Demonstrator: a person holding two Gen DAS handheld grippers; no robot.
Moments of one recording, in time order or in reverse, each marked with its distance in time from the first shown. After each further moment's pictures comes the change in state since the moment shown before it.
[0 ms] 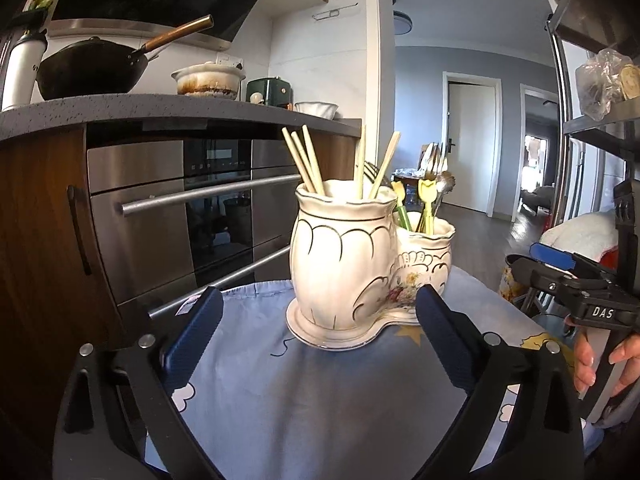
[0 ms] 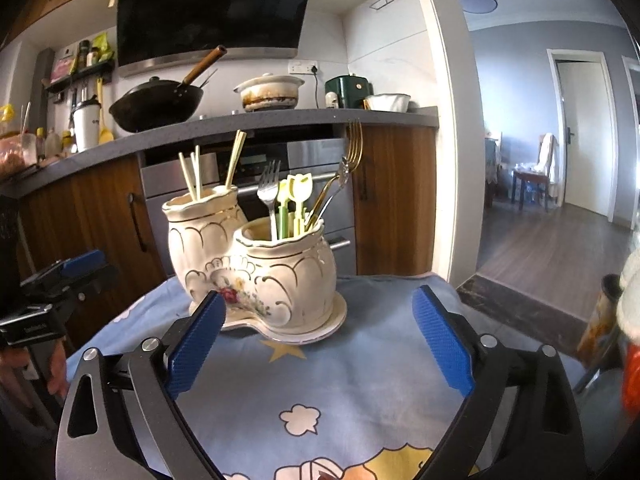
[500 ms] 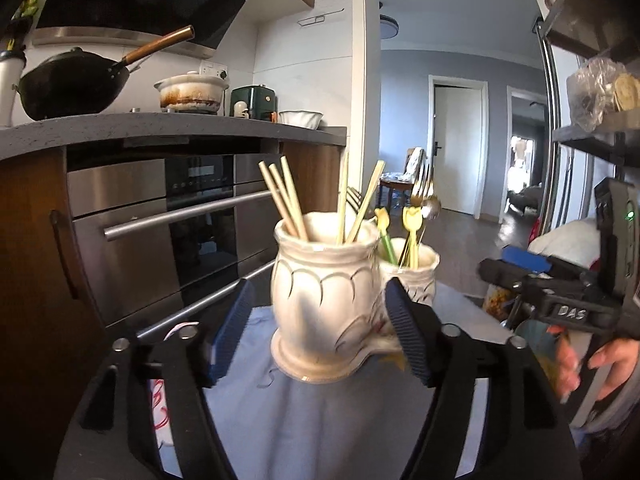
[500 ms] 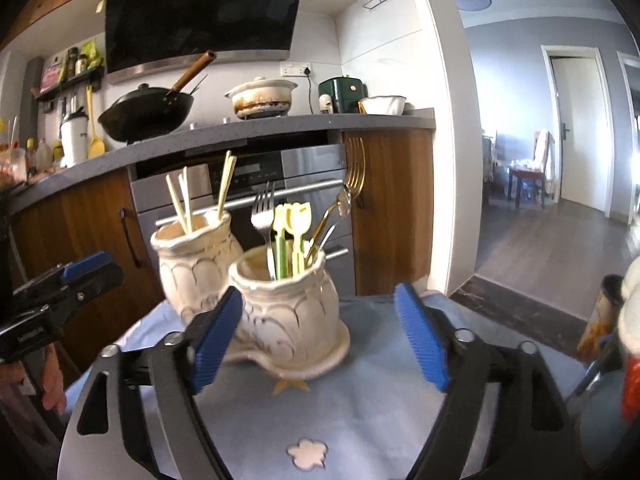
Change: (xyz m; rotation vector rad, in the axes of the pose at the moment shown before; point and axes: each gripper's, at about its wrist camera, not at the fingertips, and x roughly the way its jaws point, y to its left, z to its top) left arm 0.001 -0.009 0.025 0.027 -0.023 -0.047; right arm 0.009 0.005 0.023 0.004 0.000 -0.022
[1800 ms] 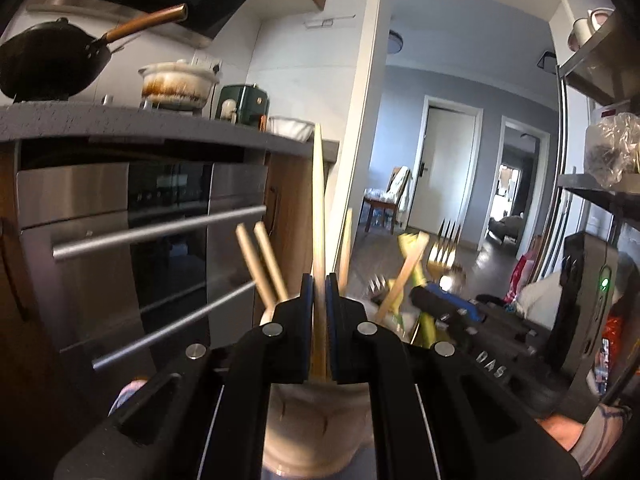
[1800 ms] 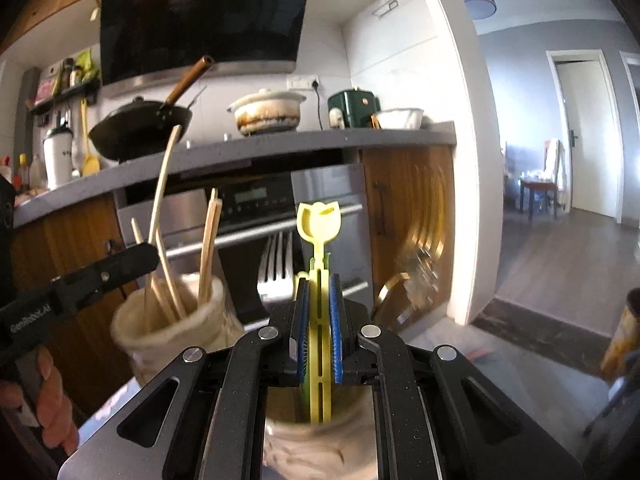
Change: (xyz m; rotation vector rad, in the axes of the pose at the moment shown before) left arm 0.078 0.022 0.053 -0.113 -0.018 -0.102; right arm 0.089 0.019 0.040 0.039 -0.044 0.021
